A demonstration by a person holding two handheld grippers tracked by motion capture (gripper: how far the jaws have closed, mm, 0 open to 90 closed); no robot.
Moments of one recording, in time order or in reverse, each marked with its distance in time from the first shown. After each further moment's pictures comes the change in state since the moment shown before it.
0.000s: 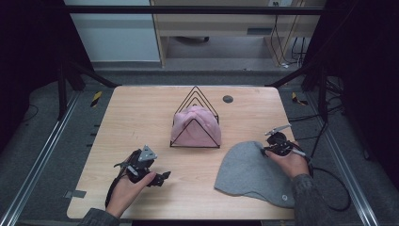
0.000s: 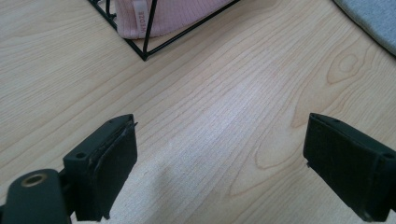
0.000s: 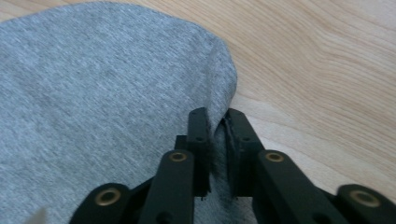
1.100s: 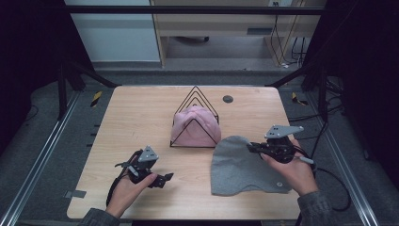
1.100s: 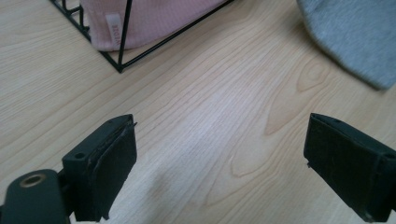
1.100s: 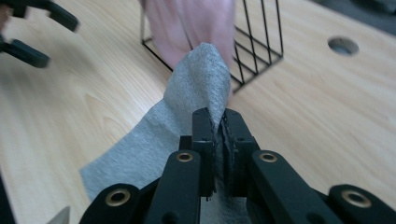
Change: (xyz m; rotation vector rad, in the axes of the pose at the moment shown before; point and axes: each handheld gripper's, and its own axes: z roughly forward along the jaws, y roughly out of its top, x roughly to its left) left arm -0.005 0.003 -0.001 -0.041 -0.091 -0.001; right arm 0.078 0.017 -0.103 -0.360 0.184 -0.214
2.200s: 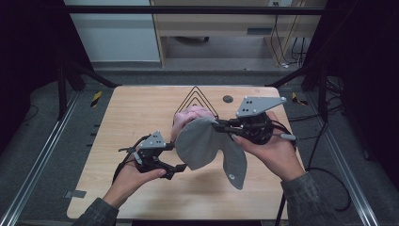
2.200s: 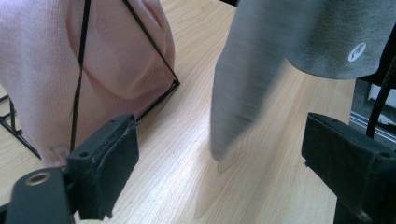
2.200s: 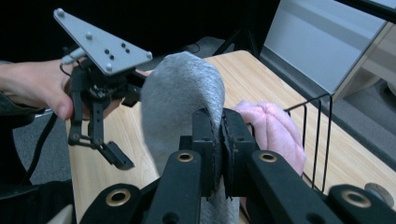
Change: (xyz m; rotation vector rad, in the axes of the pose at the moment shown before) left arm -0.025 0.069 -0.028 -0.151 -0.187 0.092; right arm 0.079 0.133 -0.030 -0.185 0.147 -0.210
